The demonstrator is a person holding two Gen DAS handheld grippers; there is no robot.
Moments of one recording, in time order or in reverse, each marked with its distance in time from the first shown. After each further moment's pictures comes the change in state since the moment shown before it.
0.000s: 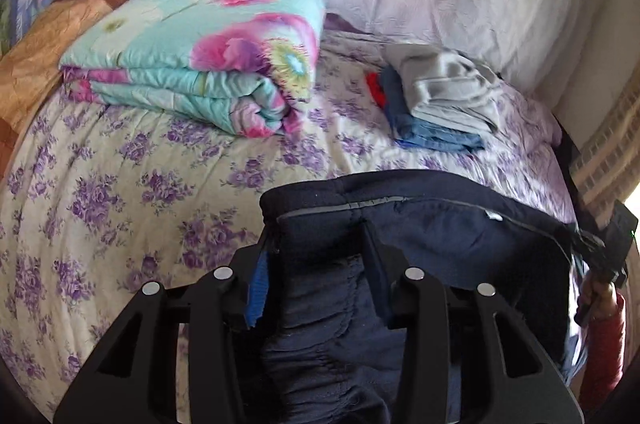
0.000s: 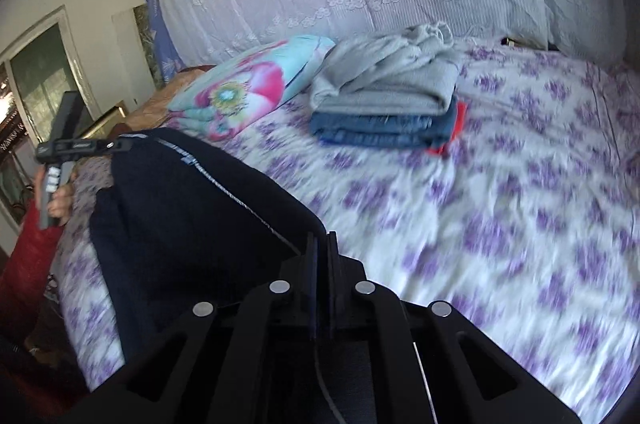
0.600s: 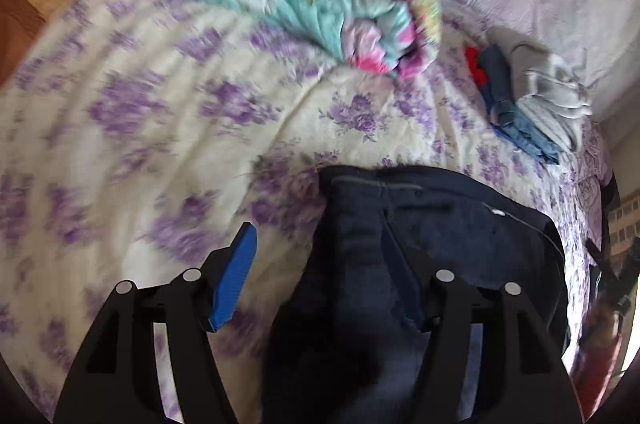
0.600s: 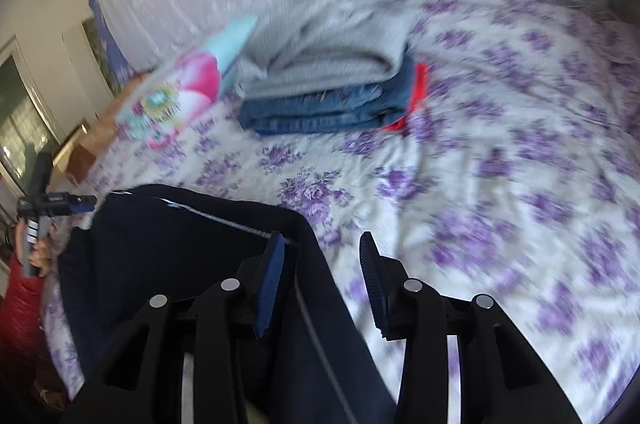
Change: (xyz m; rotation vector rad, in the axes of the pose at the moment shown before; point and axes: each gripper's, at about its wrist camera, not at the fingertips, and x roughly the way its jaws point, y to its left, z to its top) left arm 0.045 0.074 -0.027 -0.215 0.138 0.121; right arm -0.008 -0.044 -0.030 0.152 0.020 -0.063
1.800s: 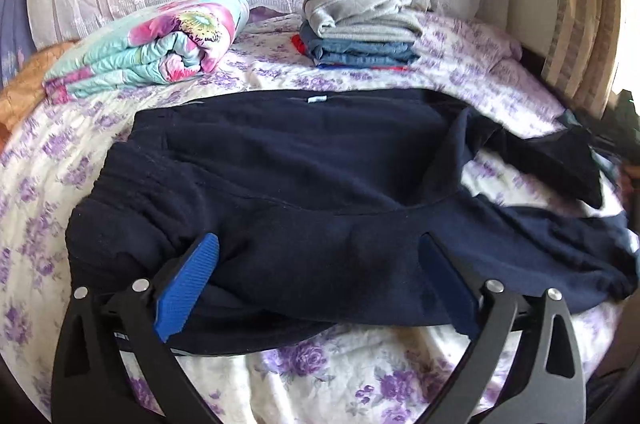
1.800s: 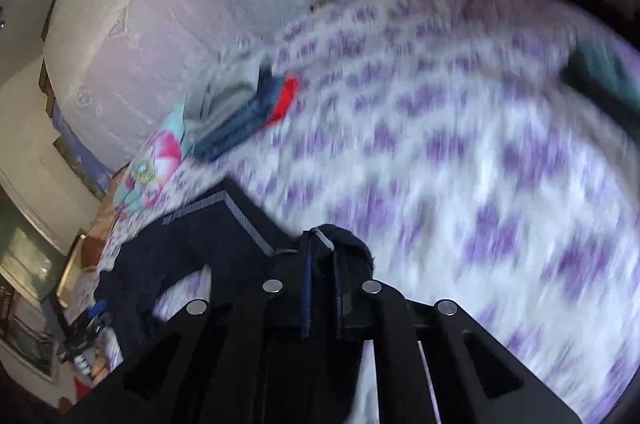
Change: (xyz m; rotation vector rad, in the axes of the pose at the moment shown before) left arm -0.025 -0.118 -0.204 0.472 -0.298 -0.124; right arm -0.113 -0.099 -0.094 0.355 -0.210 -0.107
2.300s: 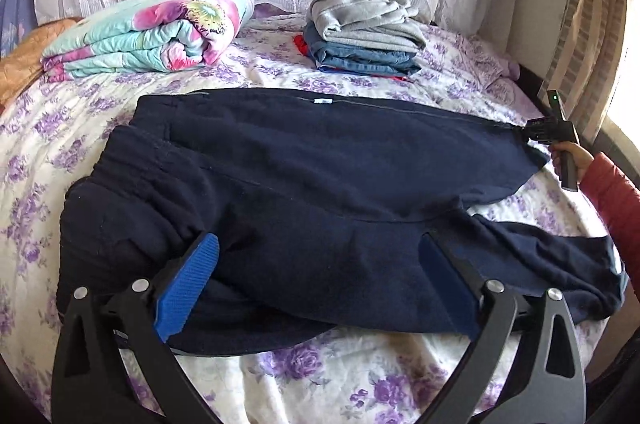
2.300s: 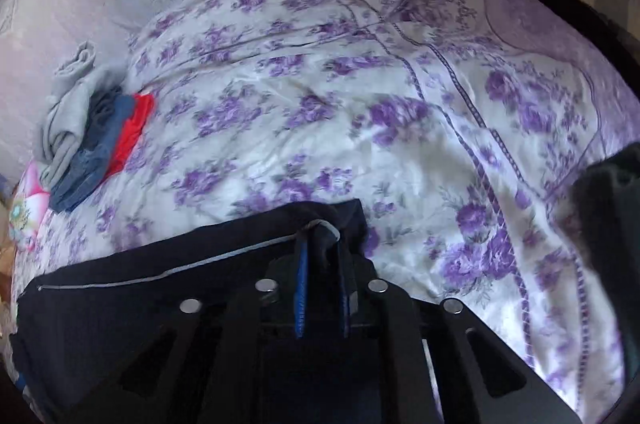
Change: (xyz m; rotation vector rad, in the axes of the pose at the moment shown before) left arm 0.005 0.006 0.001 -0.051 0.001 -0.030; right arm 0.146 -0.100 0.066 0.062 0.117 -0.251
